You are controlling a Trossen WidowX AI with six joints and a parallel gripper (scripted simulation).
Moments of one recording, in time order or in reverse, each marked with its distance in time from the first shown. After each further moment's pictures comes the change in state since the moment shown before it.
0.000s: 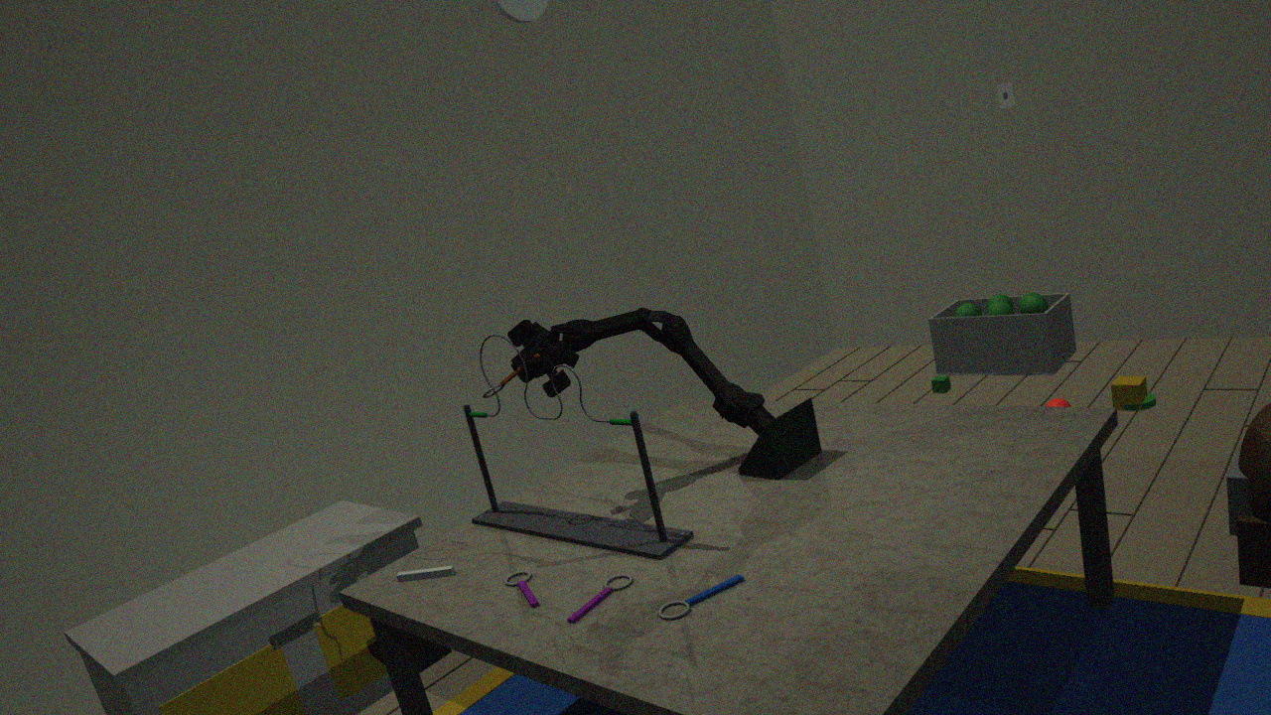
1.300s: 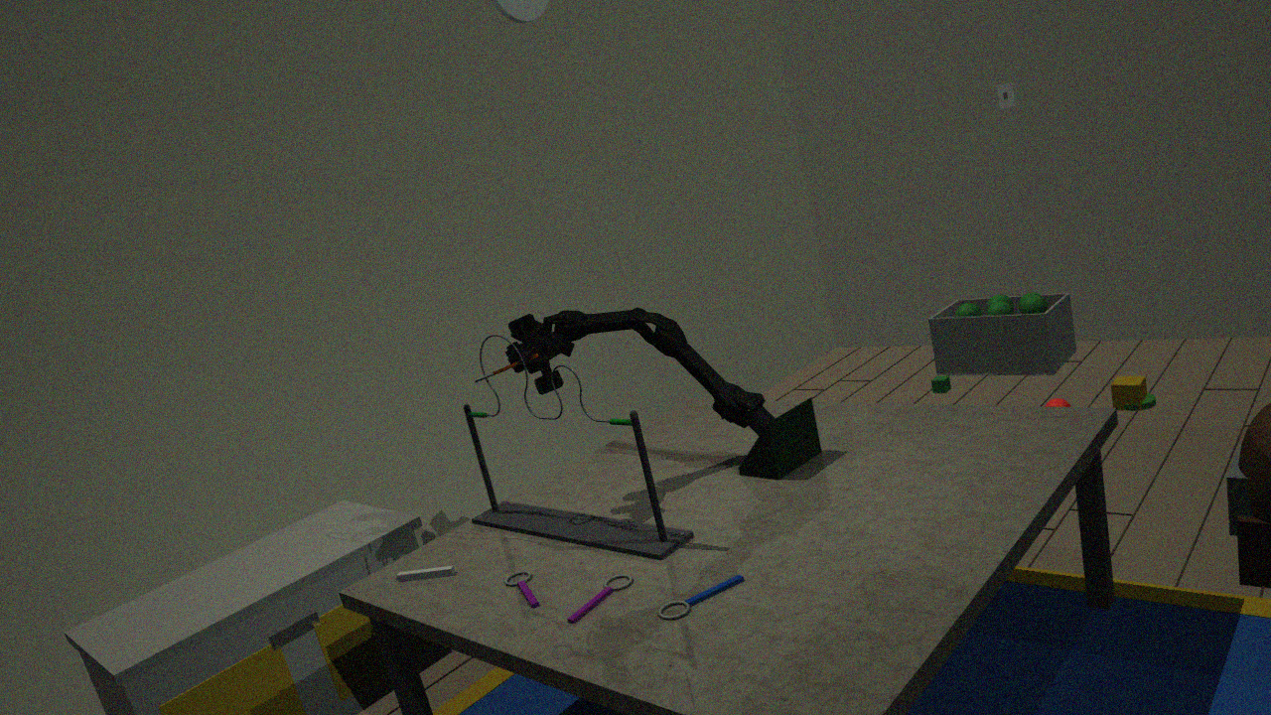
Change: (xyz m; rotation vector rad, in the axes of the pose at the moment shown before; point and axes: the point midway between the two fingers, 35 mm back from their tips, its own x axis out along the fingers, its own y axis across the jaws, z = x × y) arm 0.000 0.006 0.003 -0.250 -0.019 -0.135
